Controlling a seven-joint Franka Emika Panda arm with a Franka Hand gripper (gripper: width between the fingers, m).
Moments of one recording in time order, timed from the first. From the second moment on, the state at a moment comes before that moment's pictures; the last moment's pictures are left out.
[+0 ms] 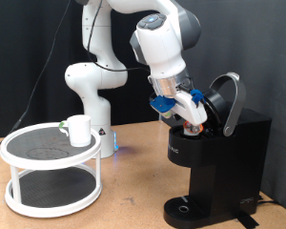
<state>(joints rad) 0.07 -0.02 -0.01 -2.17 0.49 2.10 2.18</state>
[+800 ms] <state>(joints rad) 0.06 -0.09 -0.01 -2.18 0.47 1.95 2.10</state>
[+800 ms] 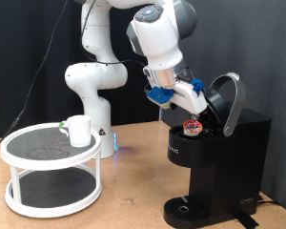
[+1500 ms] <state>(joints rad) 0.06 -0.09 -0.01 -2.21 0.41 1.92 2.14</state>
